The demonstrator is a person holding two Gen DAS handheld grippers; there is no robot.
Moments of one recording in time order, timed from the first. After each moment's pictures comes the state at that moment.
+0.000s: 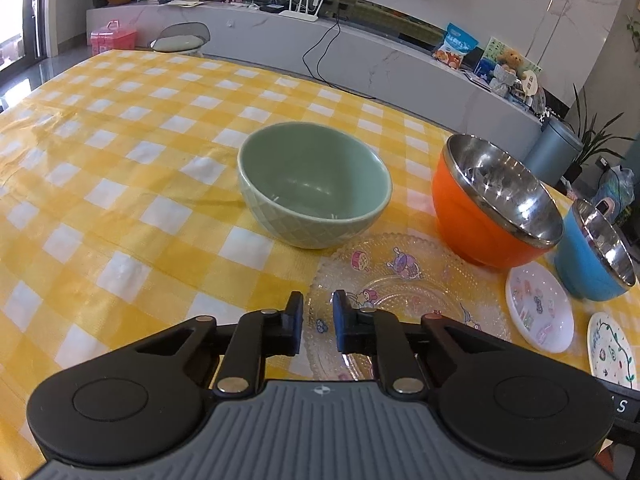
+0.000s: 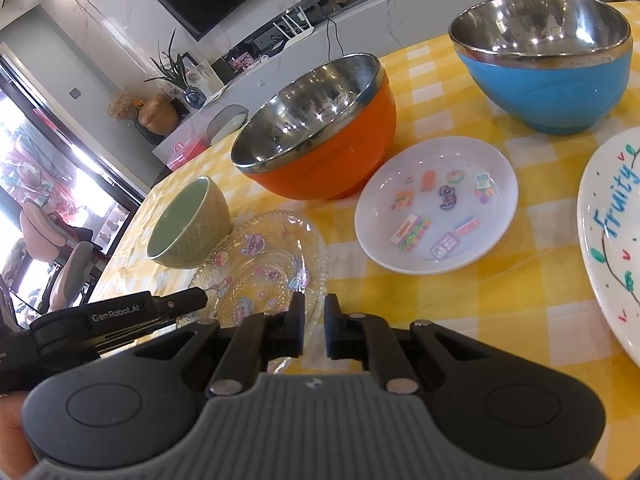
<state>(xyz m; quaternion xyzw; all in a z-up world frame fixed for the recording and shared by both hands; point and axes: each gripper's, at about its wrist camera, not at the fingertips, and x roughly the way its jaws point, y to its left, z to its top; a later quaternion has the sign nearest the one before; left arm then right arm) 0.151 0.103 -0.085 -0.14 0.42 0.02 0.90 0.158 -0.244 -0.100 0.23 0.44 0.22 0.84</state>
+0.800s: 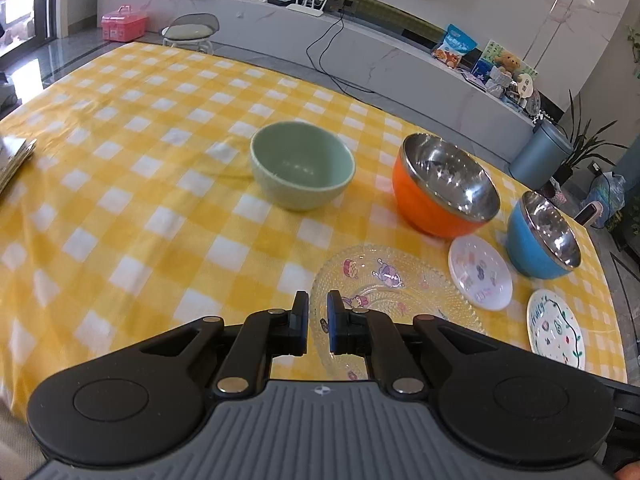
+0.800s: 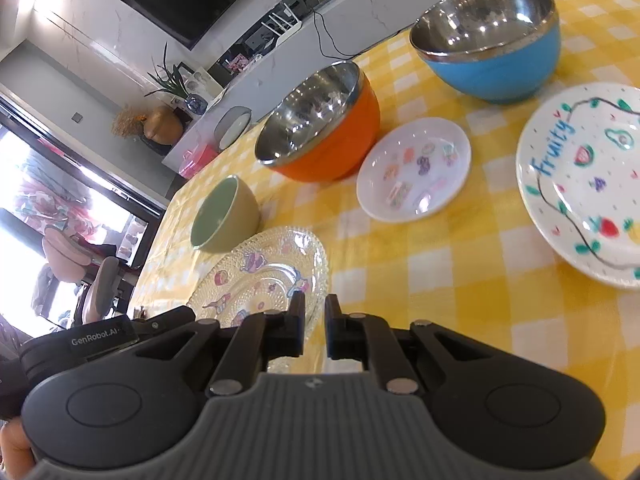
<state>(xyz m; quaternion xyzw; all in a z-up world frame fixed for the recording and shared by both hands) 0.087 0.093 -0.033 -0.16 0.43 0.02 0.89 0.110 -0.279 -0.068 0.28 0.47 0.22 0.81</state>
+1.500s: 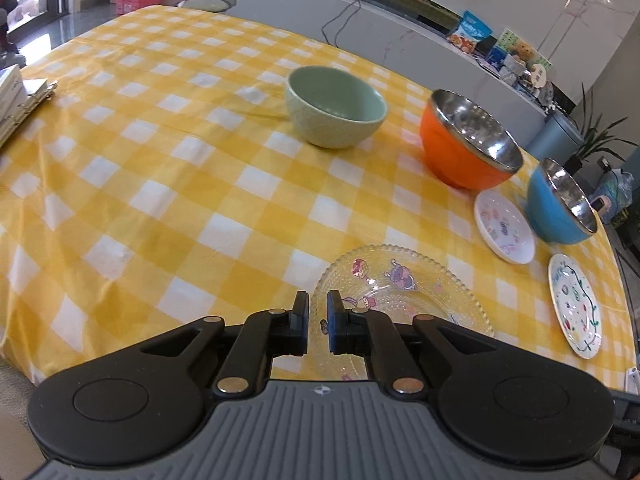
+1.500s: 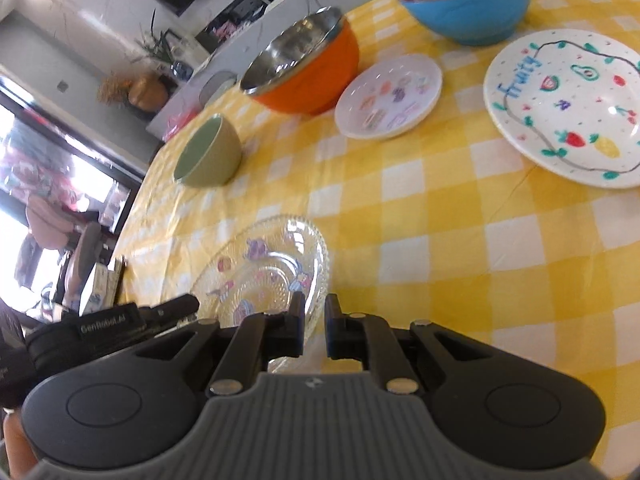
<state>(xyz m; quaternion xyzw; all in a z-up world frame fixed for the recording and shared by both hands) 0.059 0.101 -0.067 -0.18 0.45 0.04 0.87 0.077 -0.272 -0.084 0.24 0.51 0.22 0.80</state>
